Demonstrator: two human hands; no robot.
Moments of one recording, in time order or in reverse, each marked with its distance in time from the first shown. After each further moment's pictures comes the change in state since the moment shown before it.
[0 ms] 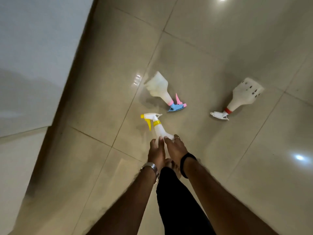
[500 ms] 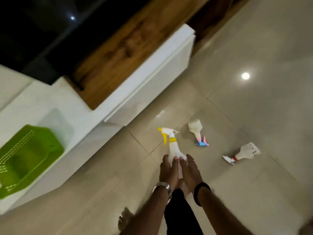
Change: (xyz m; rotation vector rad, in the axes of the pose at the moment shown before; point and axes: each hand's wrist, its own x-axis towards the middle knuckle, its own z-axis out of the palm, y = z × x) left_hand -0.264 0.047 -0.156 -0.076 0.113 0.288; right_hand -0.293 -0.090 0.059 -0.147 -0.042 -0.396
